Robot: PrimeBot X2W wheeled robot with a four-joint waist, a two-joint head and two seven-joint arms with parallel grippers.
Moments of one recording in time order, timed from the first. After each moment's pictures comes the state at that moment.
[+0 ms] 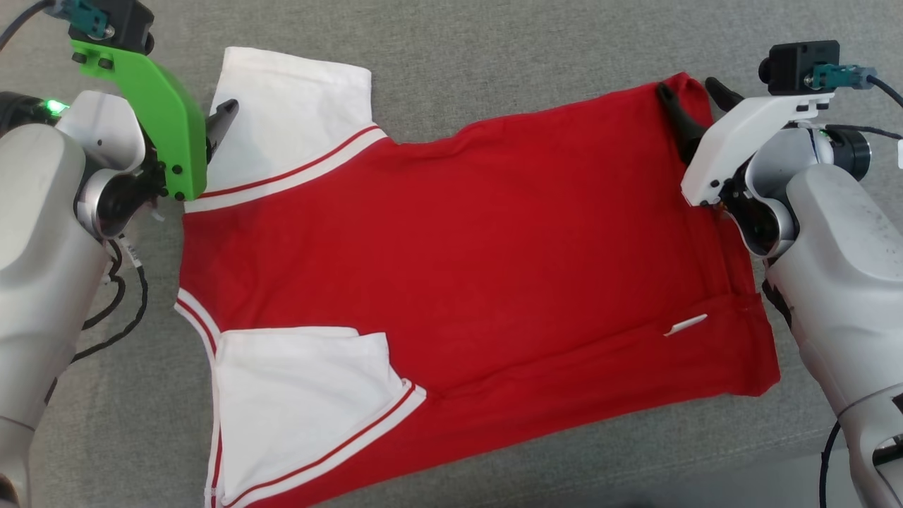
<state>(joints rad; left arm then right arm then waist) -1.07 0.47 -0.72 0.66 -0.84 -0.13 0.53 -0.87 -0.26 0.29 0.77 0.54 0.13 0.12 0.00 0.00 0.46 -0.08</state>
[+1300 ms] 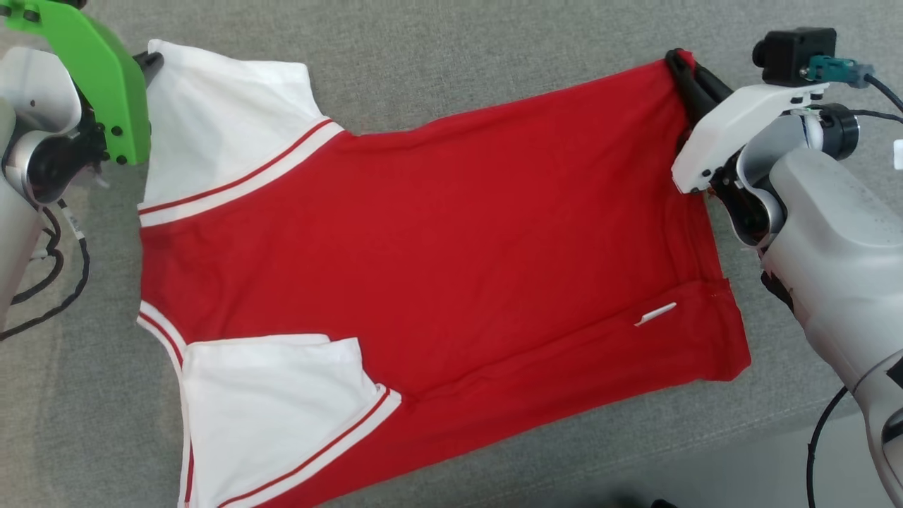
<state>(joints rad) -1.24 0.57 -0.96 0.75 -1.06 -0.13 0.45 -1.02 -0.31 0.65 0.93 0.81 0.13 -0.15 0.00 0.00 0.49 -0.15</state>
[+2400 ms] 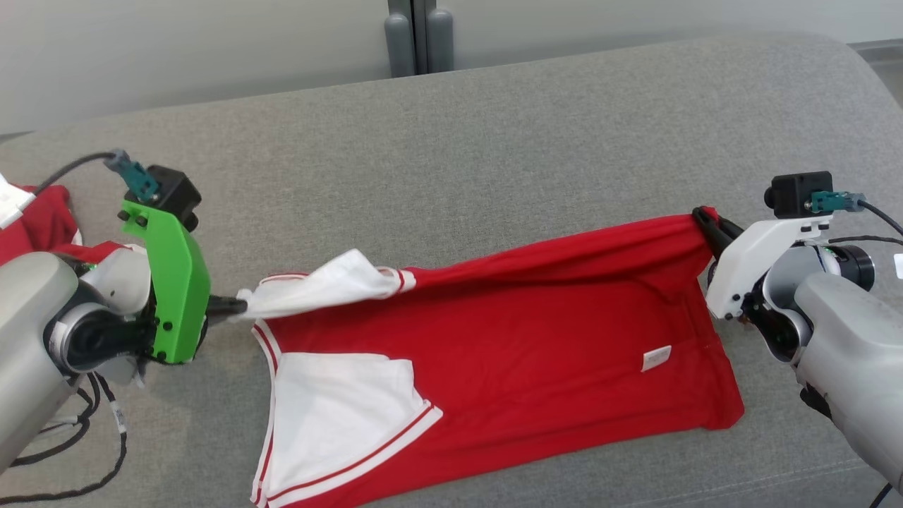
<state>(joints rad) -1.01 0.79 -1.22 0.33 -1.40 -0.13 0.70 -0.80 -0.43 0.85 0.93 1.03 0.13 -0.12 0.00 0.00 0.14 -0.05</state>
